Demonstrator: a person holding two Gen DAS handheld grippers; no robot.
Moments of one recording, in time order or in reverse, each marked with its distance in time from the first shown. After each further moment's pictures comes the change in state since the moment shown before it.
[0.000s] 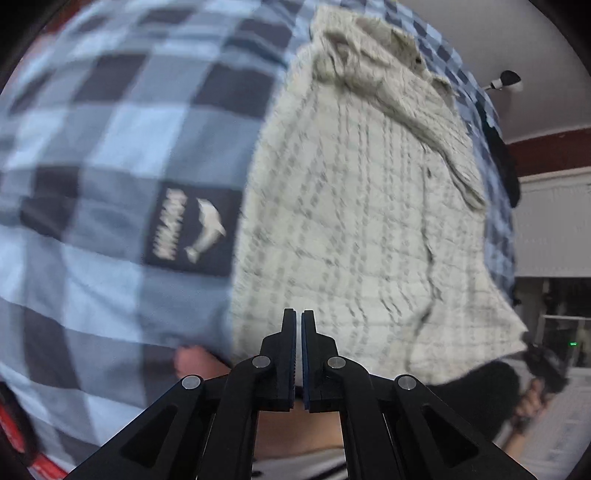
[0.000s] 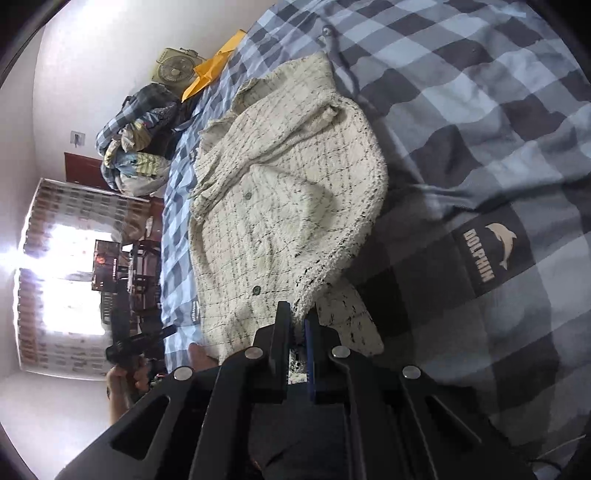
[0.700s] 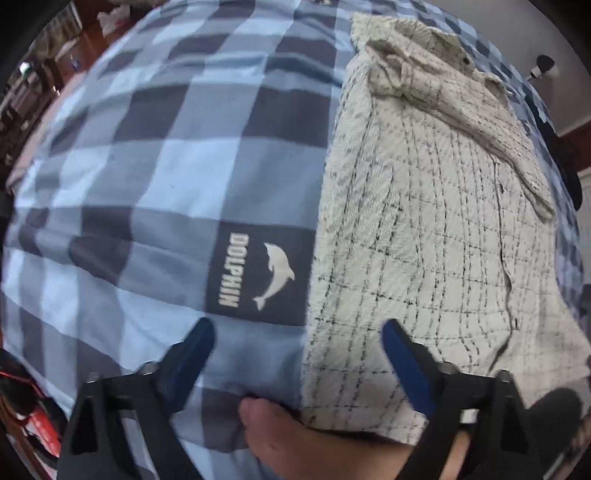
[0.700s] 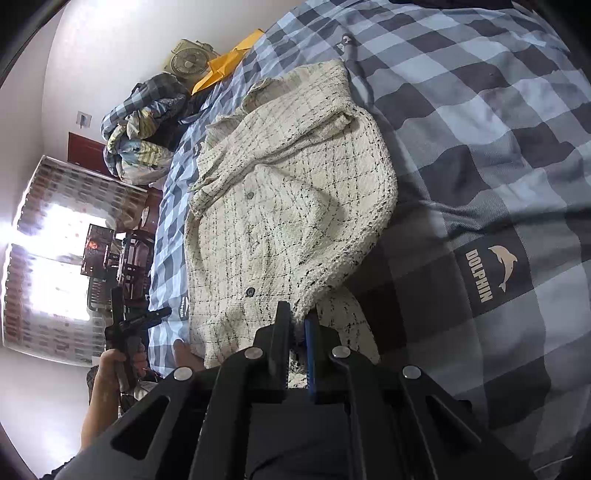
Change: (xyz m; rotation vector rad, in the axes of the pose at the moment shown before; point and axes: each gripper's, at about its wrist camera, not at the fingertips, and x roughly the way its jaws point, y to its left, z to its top) left arm 0.019 -0.003 0.024 0.021 -0.116 0.325; right arm 0.000 0.010 -0.008 -0.066 -0.005 -0.041
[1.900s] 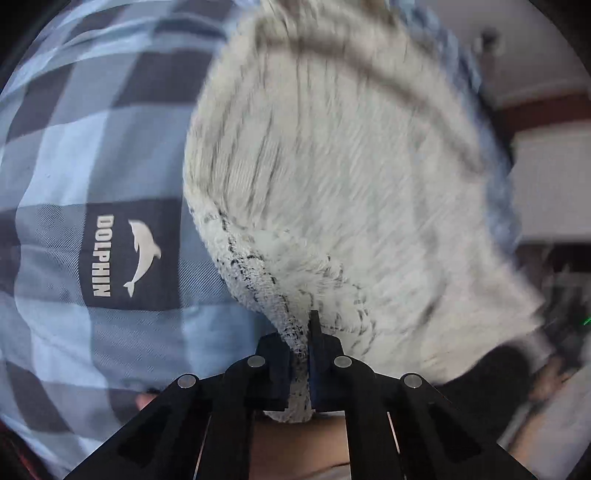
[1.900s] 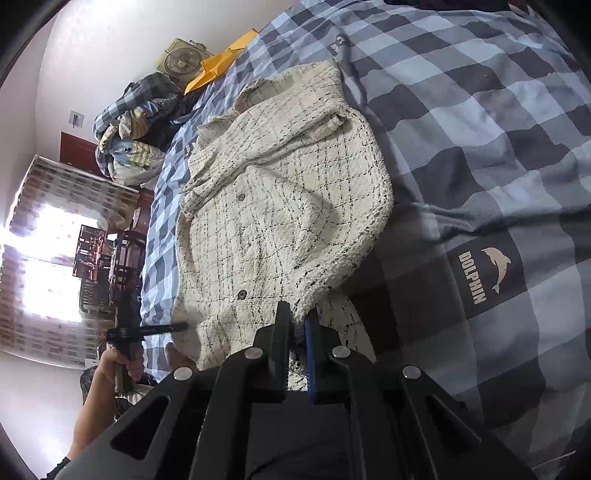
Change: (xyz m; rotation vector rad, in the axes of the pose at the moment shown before) left arm 0.006 -0.047 -0.002 0.065 0.118 -0.366; right arm 0.000 0.007 -0.001 0.006 0.011 -0.012
